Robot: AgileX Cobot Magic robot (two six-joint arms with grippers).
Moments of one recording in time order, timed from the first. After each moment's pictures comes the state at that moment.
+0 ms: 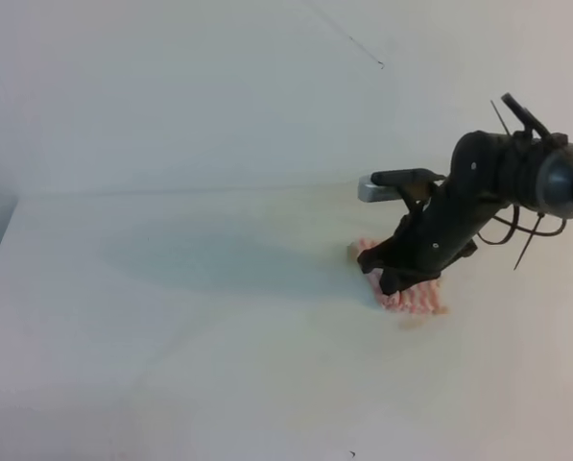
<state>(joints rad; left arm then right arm) -0.04 -0.03 0.05 -0.09 0.31 -0.21 0.37 2.25 -1.66 0.31 0.75 -0.21</state>
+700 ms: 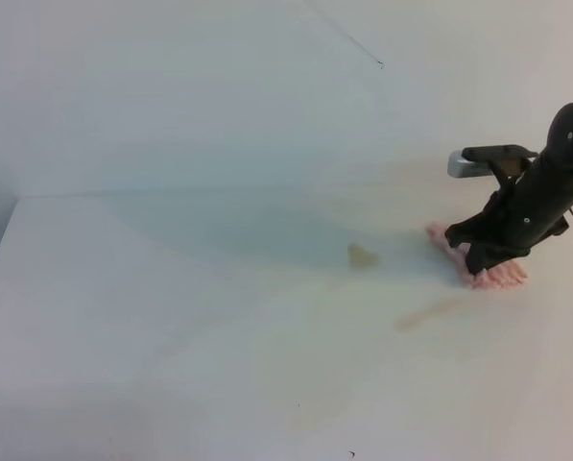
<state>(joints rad) -0.04 -0.03 0.05 -0.09 0.31 -0.21 0.16 2.22 -1.65 0.27 0.80 -0.27</state>
